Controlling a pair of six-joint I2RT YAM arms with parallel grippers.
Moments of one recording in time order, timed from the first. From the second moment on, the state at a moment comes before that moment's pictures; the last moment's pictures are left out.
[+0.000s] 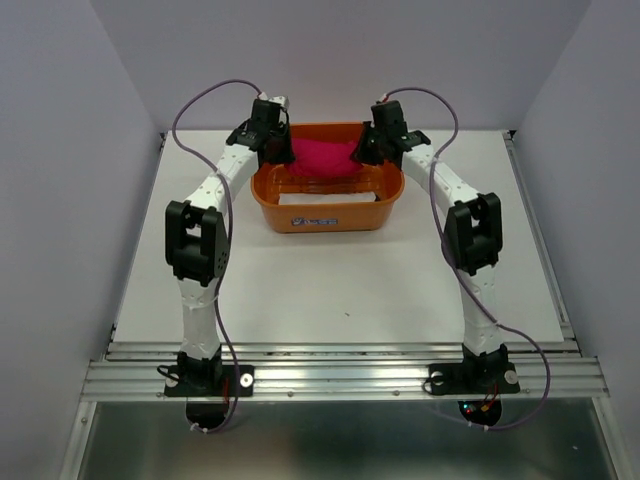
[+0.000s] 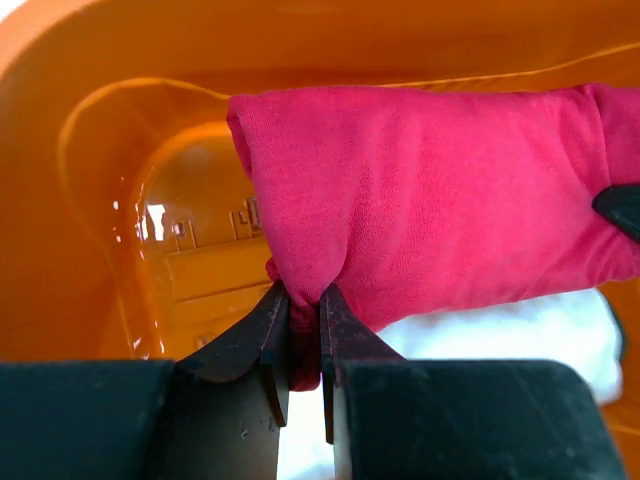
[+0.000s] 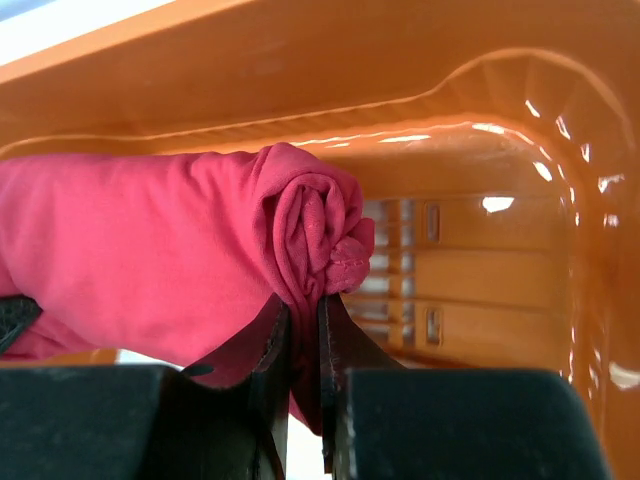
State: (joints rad) left arm -0.30 2.05 1.91 -0.55 0.06 -0.32; right arm 0.37 2.21 2.08 -0.51 -0.03 0.59
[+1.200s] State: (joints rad) left arm -0.30 2.35 2.06 -0.59 0.05 -0.28; right arm 0.37 2.43 2.18 -0.54 0.03 0.52
